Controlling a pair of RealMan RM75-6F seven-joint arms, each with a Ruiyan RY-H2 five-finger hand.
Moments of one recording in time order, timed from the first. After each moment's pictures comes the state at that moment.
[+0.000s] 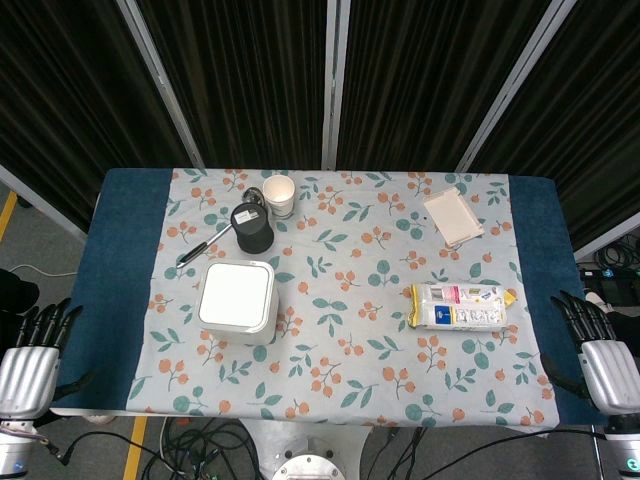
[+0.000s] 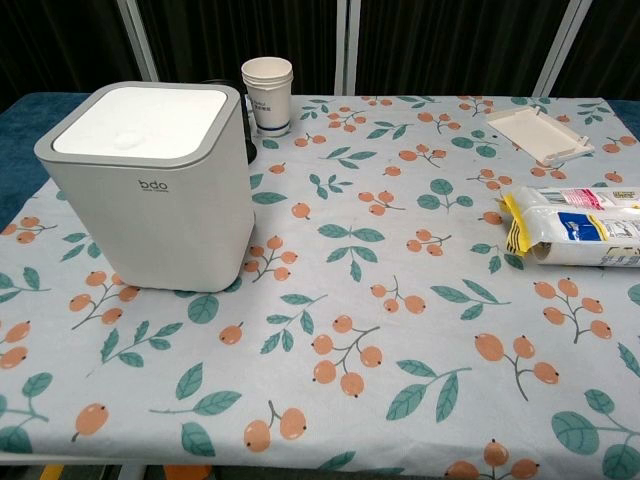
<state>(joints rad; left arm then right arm) 0.00 -1.20 0.00 -1.61 1.58 1.58 0.17 0.06 -1.04 0.01 -1.58 -1.62 1.52 0.25</state>
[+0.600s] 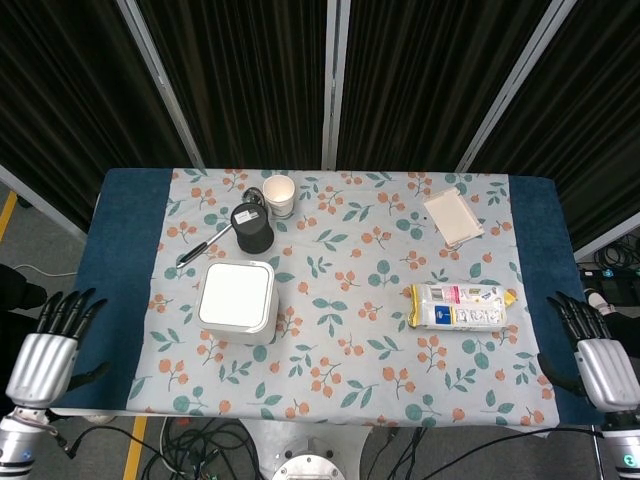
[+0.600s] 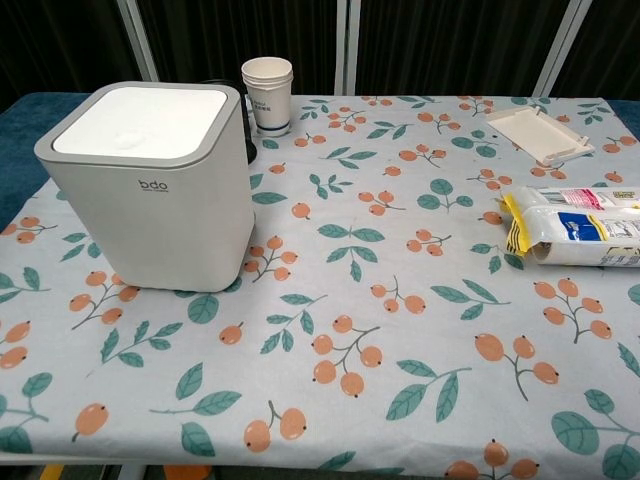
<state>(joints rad) -0.07 -1.17 -0.01 -1.61 1.69 1.56 0.13 0.07 -1.06 0.00 -1.56 -1.60 1.48 0.27</state>
